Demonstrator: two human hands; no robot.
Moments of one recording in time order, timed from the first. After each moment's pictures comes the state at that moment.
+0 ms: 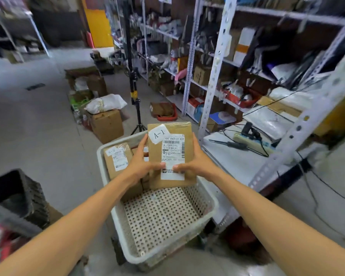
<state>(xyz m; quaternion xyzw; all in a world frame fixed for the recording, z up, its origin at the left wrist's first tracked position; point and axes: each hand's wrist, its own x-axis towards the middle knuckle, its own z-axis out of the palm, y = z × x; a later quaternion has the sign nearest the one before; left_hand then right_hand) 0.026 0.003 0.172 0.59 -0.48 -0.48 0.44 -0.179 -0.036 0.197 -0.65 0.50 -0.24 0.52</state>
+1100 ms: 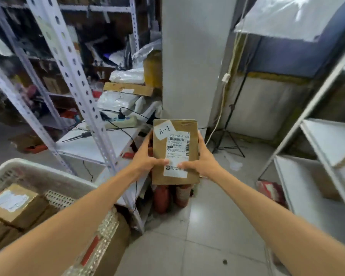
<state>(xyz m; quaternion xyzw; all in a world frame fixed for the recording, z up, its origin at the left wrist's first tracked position) -0.374 0.101 0.189 0.35 -0.70 -0.58 0.23 -0.553 0.221 0.190 -0.43 0.72 -0.43 0.34</state>
